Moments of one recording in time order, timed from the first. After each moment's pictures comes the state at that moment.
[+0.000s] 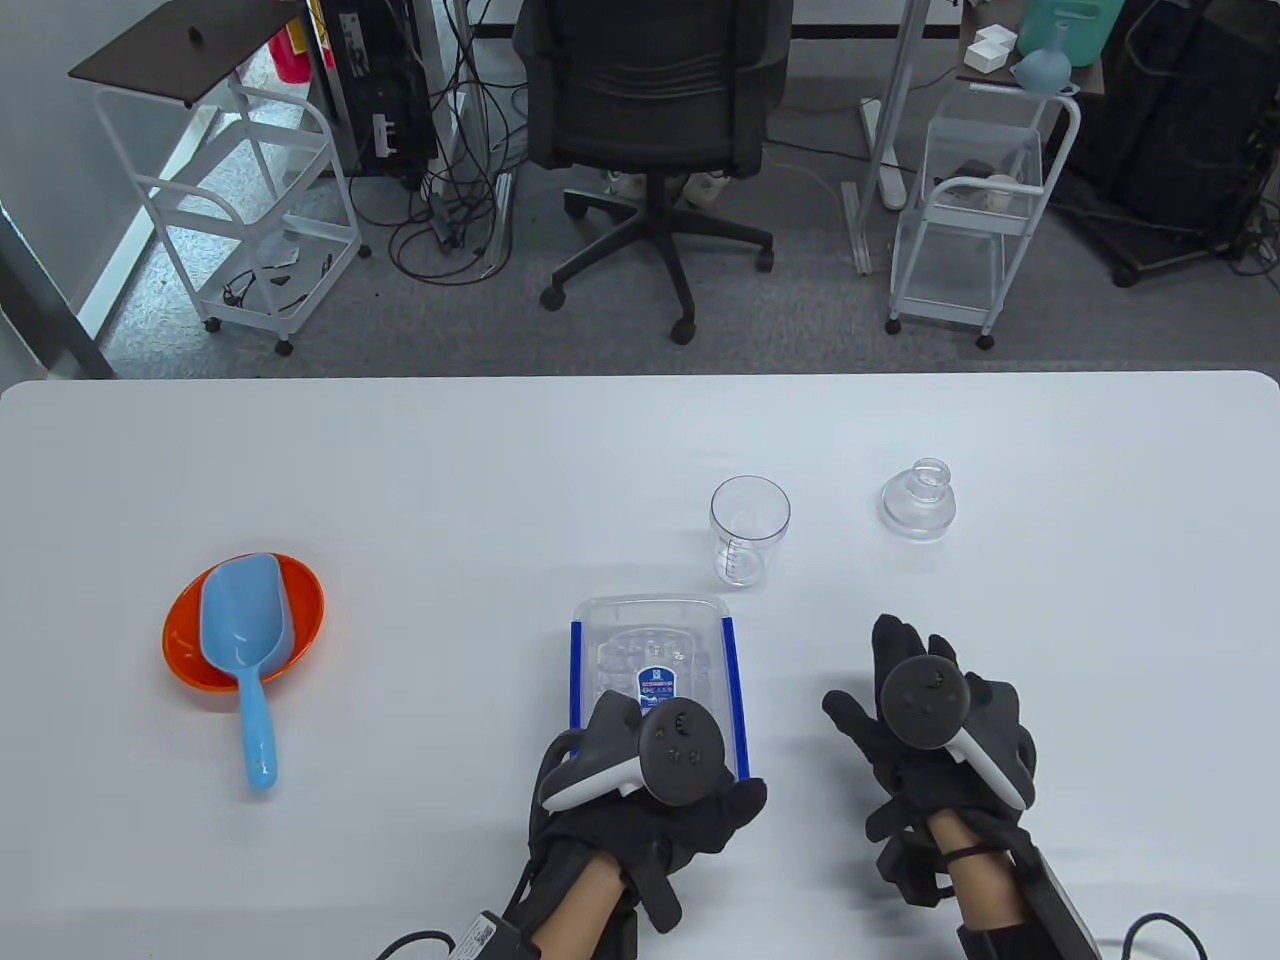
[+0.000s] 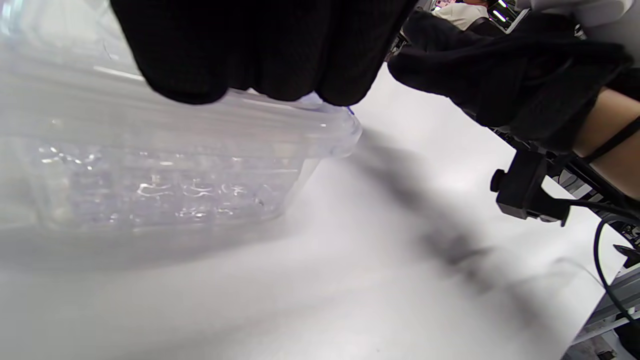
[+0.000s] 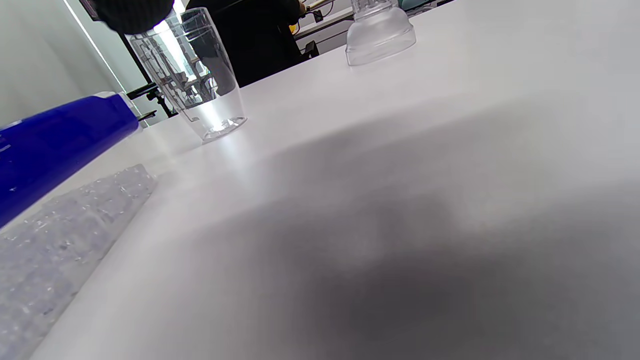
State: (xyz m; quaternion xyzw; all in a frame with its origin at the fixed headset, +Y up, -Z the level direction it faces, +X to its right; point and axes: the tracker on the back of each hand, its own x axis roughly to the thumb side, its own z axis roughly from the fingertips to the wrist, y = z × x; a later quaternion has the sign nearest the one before) left_hand -0.034 -0.669 -0.242 -0.27 -0.27 0.17 0.91; right_hand 0.219 -0.718 -0.283 -0.02 0.10 0.98 0.19
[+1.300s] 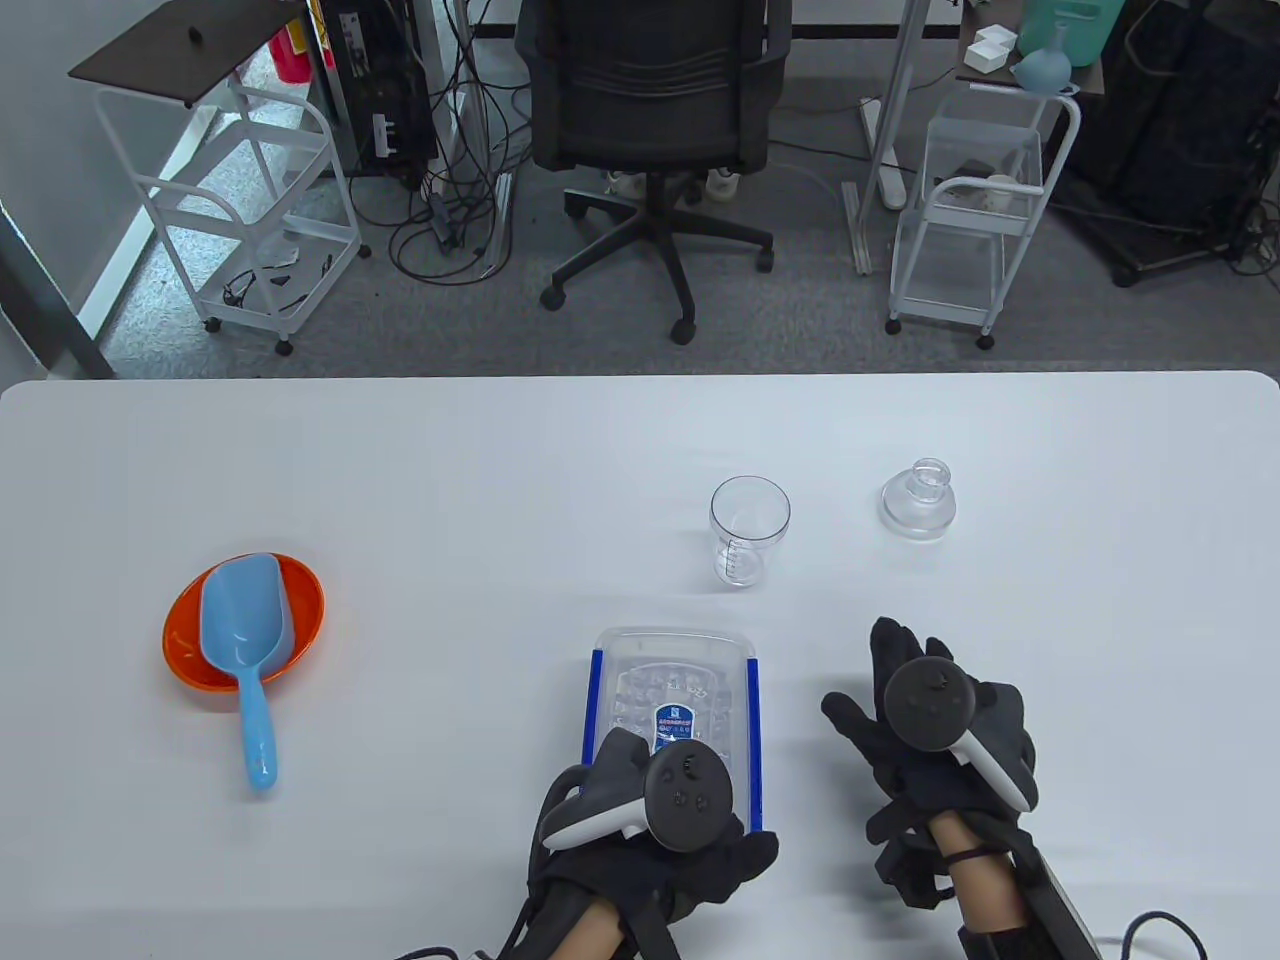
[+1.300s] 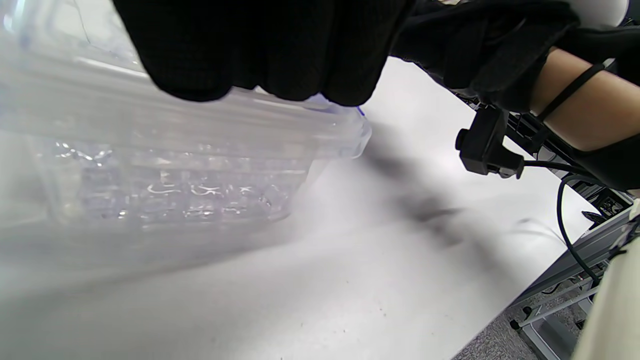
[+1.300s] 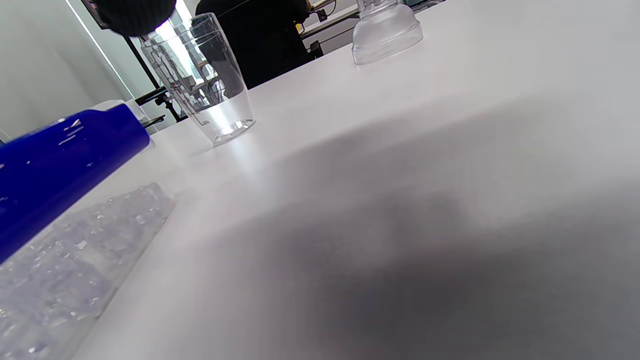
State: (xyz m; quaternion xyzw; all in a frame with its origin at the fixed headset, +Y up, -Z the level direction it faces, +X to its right) left_hand -0.031 -0.670 -0.212 -0.27 -0.29 0.15 0.90; right_hand 0.221 -0.721 -0.283 -0.01 0.10 0.97 0.20
